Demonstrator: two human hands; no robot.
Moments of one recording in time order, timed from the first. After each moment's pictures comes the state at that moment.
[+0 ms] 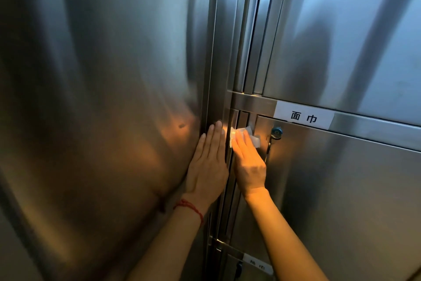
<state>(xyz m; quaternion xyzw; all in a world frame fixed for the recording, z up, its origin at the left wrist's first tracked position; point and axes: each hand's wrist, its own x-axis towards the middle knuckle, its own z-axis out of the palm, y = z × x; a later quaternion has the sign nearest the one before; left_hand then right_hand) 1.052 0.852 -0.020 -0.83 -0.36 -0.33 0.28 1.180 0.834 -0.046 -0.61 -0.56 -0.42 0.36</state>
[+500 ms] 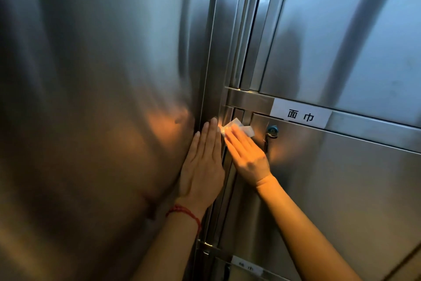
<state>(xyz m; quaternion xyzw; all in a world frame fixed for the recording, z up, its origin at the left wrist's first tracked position) 1.057 0.859 -0.026 -0.83 -0.37 -0.33 0.26 1.211 0.832 -0.024 -0.50 -0.66 -0.54 0.17</state>
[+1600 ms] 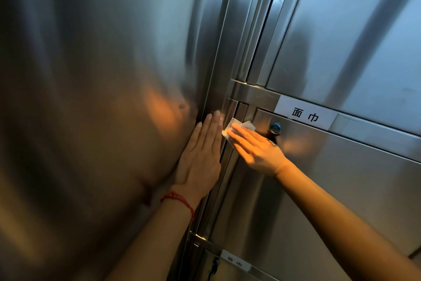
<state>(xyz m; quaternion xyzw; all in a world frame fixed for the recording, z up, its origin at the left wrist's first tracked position) 1.054 0.863 -0.031 -0.84 -0.35 -0.34 0.25 1.235 0.810 0.003 -0.47 -0.75 -0.46 -0.04</state>
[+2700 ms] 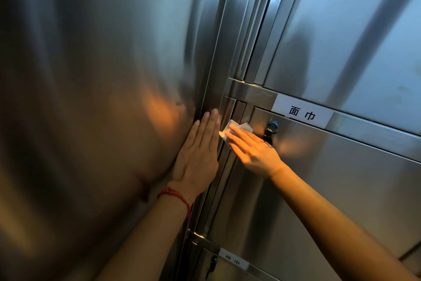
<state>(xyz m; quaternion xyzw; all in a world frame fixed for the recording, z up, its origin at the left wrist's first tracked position) 1.052 0.860 -0.029 -0.84 -0.35 -0.32 0.25 1.229 0.806 -0.005 -0.49 -0.73 -0.47 -0.04</state>
